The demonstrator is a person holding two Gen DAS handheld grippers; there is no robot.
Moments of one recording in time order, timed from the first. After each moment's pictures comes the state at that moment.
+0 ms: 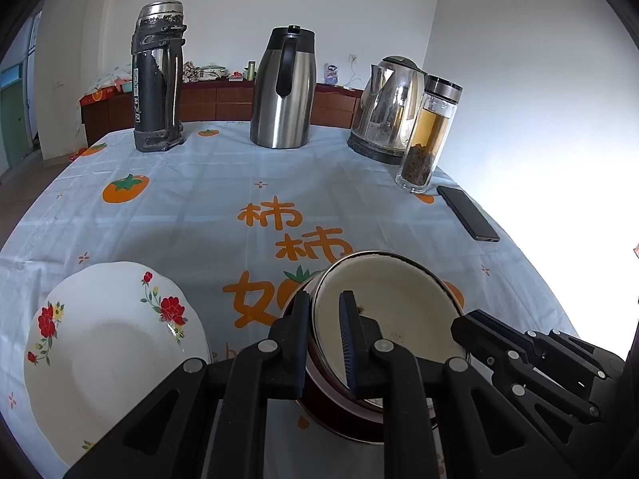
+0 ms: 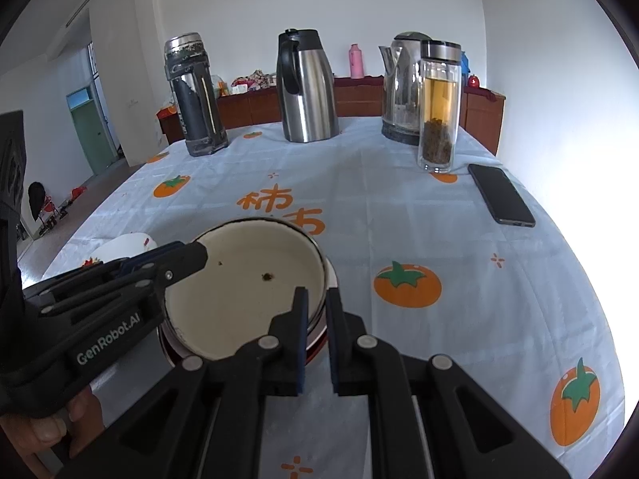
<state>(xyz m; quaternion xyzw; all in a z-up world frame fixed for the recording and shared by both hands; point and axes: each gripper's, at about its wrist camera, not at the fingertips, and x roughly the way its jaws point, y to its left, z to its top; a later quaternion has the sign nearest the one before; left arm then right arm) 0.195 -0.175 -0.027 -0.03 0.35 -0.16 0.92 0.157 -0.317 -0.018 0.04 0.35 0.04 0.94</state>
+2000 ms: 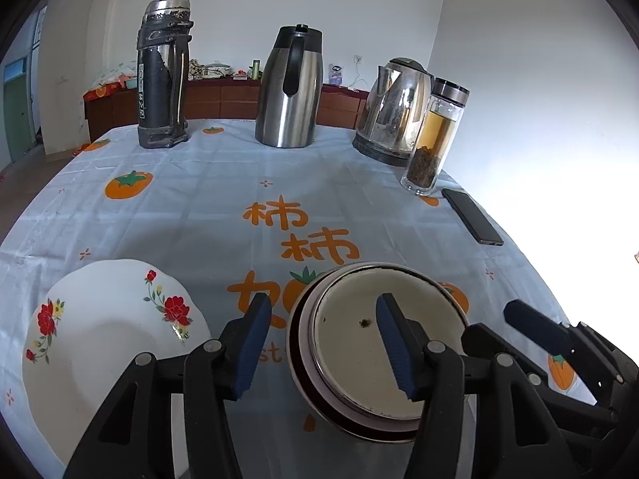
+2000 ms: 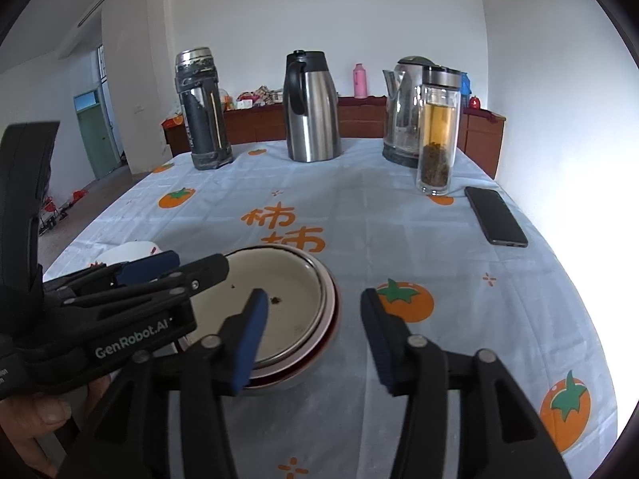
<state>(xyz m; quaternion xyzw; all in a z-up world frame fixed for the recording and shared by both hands) 0.199 -0.169 -0.030 -0.04 0.35 -0.15 0.92 0.147 -0.315 -0.008 0.03 0.31 0.04 0.95</state>
